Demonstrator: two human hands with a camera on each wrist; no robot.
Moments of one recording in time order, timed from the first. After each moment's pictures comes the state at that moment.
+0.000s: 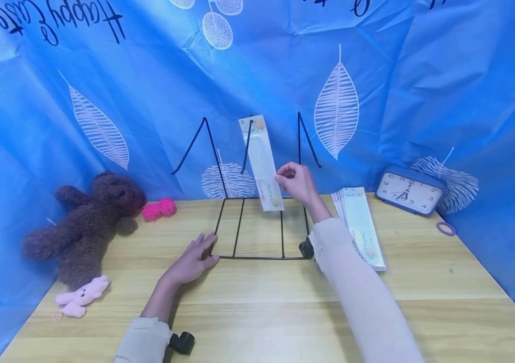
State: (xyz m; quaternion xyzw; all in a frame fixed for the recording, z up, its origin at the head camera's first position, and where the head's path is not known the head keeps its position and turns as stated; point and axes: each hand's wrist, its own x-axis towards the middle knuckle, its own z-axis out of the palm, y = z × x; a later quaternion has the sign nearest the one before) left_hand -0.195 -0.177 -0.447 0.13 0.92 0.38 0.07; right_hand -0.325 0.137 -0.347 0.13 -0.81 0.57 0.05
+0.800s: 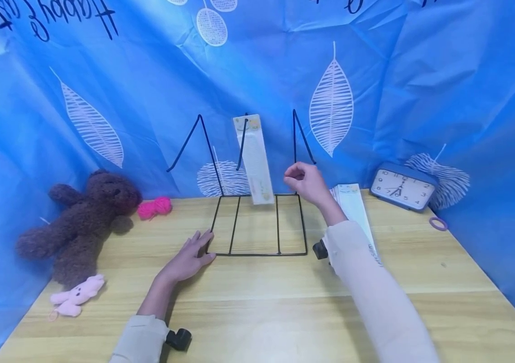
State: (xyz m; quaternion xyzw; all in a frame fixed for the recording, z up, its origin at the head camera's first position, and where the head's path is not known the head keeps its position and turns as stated) left_hand -0.195 -0.177 -0.447 0.13 0.92 0.38 0.07; right_hand -0.308 0.172 -0.342 0.15 -0.85 0.50 0.06
